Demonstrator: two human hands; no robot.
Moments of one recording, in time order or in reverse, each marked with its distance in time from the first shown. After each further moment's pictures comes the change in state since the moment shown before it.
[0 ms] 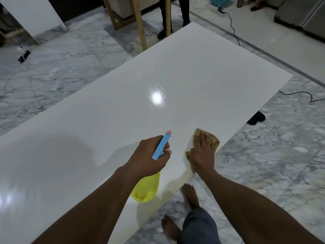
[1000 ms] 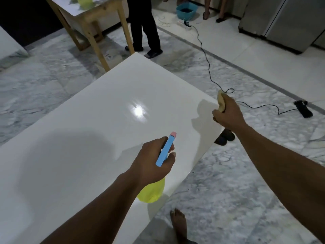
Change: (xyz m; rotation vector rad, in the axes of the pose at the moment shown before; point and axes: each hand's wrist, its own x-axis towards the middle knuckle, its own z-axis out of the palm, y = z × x) left_hand 0.271 0.229 0.145 0.016 -0.024 0.206; right_hand 0.317 0.309 -0.283 0.451 0.108 0.203
